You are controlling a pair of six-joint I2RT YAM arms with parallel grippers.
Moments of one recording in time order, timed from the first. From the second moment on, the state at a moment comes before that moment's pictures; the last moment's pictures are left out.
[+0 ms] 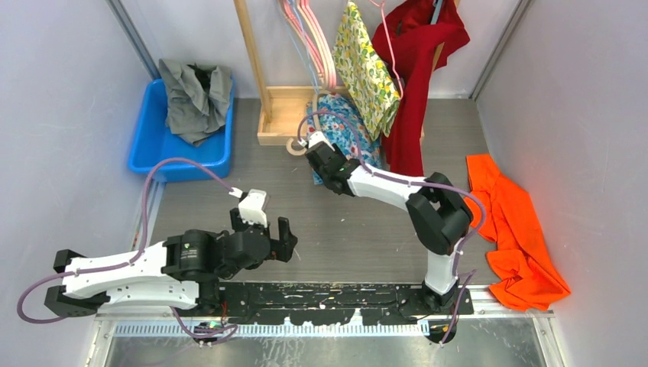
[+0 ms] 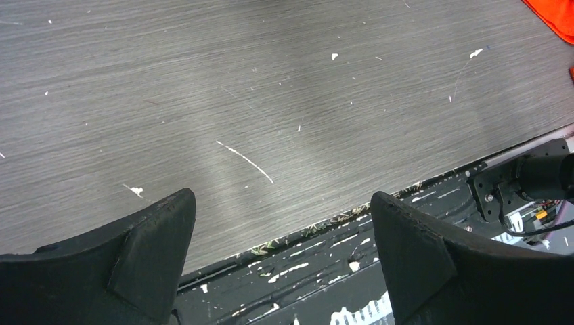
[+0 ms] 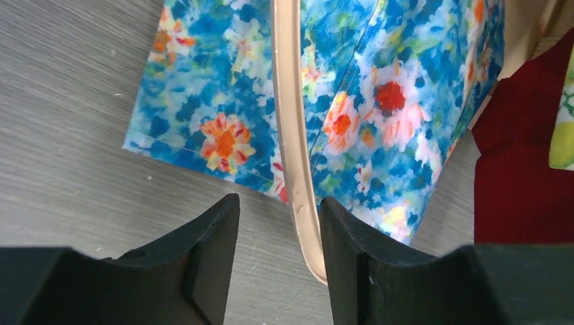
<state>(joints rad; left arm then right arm) -1.40 0.82 0.89 -0.85 -0.71 -0.91 0.77 1.84 1.30 -0.29 0.53 -0.02</state>
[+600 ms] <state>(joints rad) -1.40 0.62 0.80 -0.90 -0.72 -0.95 0.81 2.05 1.30 -0.08 0.86 -0.21</state>
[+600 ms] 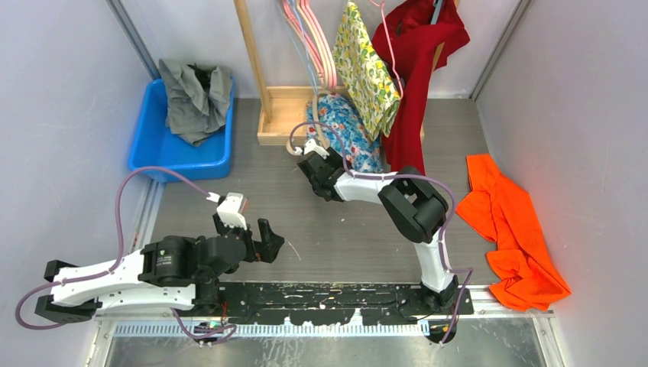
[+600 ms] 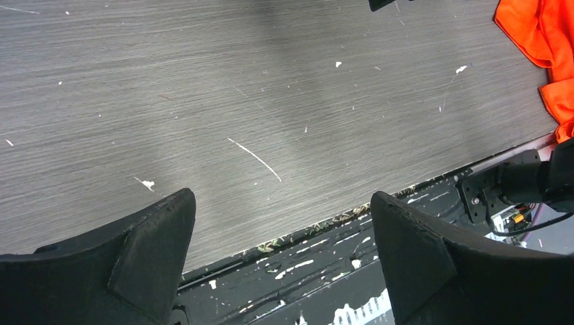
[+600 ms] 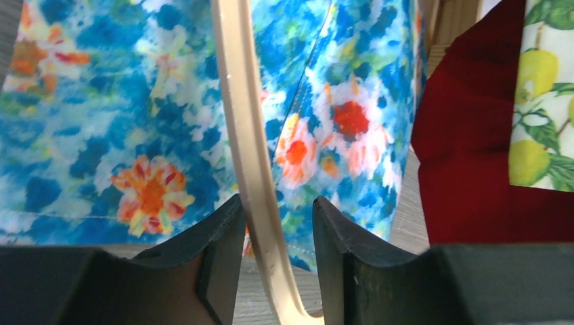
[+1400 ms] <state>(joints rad) -1.40 0.61 0.78 -0.90 -0.74 -0.95 0.80 1.94 1.28 0.00 0.88 -0.21</state>
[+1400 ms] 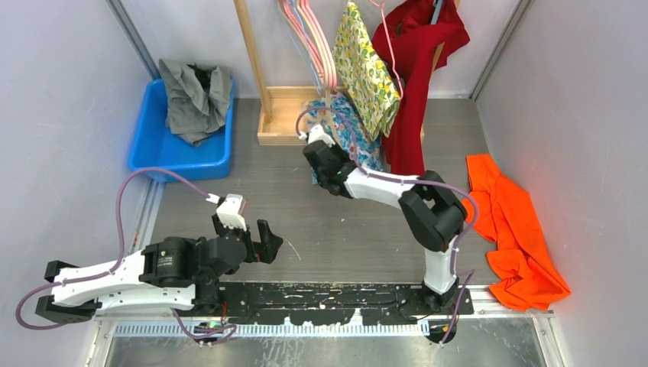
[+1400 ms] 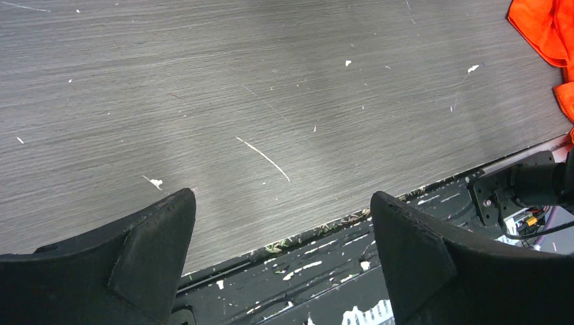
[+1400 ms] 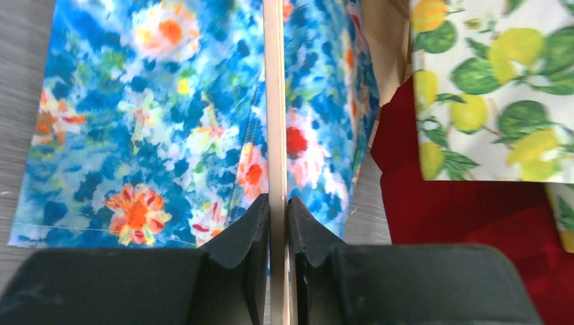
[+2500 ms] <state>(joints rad) -1.40 0.61 0.78 -0.93 -0.75 -0.95 0.54 1.42 1.55 -0.62 0.24 0.21</state>
